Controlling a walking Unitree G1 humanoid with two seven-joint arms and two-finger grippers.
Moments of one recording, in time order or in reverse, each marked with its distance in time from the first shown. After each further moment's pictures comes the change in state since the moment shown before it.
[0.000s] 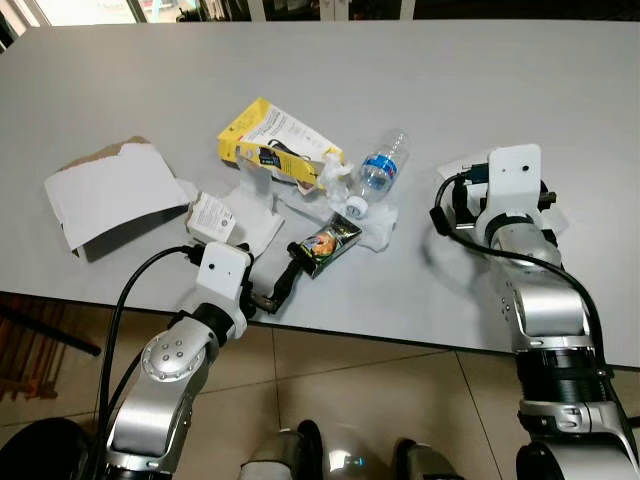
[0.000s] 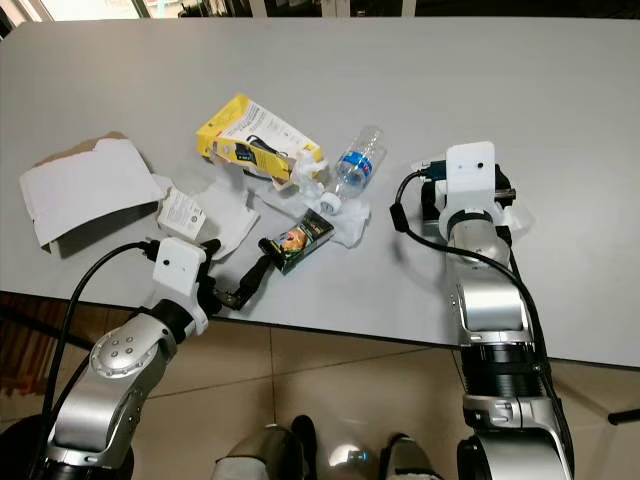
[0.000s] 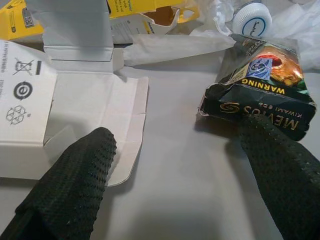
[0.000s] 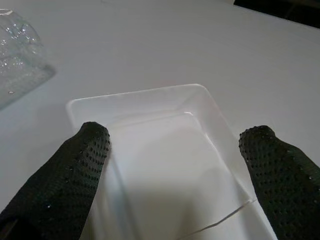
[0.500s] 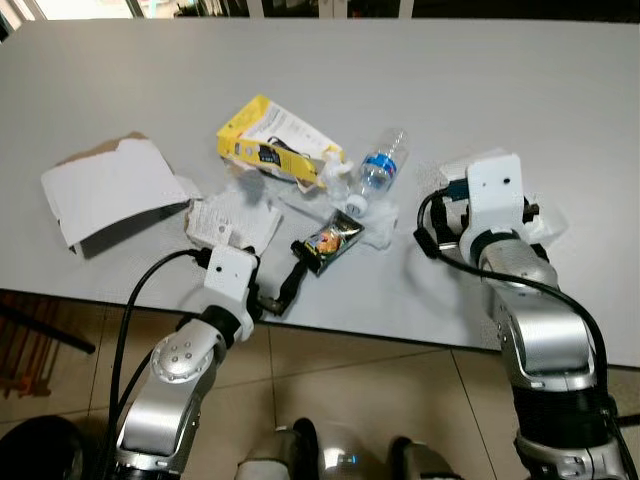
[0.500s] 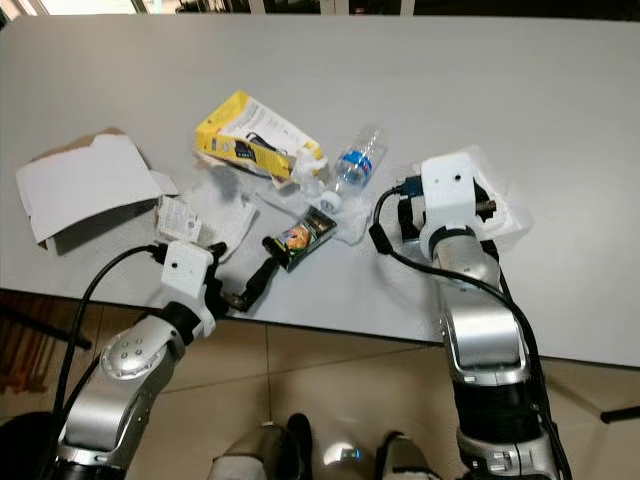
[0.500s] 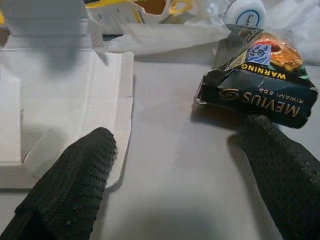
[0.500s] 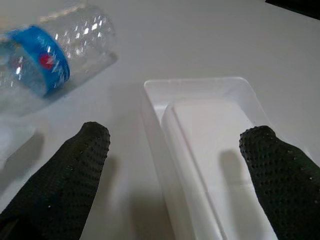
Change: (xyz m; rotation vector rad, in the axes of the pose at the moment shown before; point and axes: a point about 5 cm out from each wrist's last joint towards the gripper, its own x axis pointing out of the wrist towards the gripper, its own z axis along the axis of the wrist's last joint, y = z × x) left arm 0.004 -0.007 -0.005 -0.018 0.004 -0.002; right arm -0.039 0.020 0.003 -0.042 0.045 0.111
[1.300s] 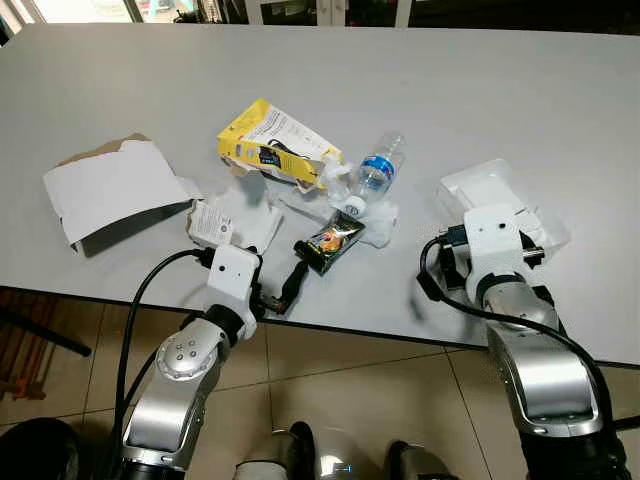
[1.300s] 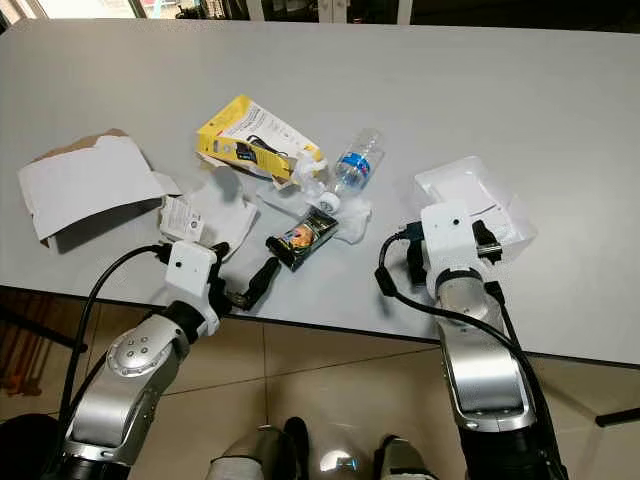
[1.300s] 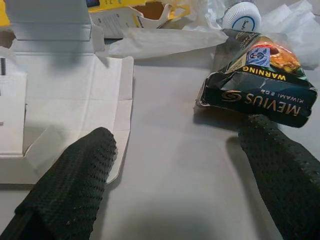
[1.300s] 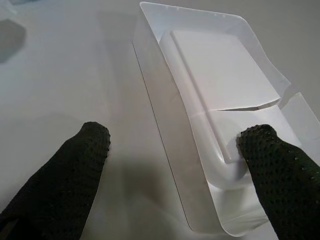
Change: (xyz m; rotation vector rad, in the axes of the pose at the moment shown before) left arm 0.004 0.000 -0.003 -0.008 -0.001 0.006; right arm -0.020 0.000 -0.036 -0.088 0.134 -0.035
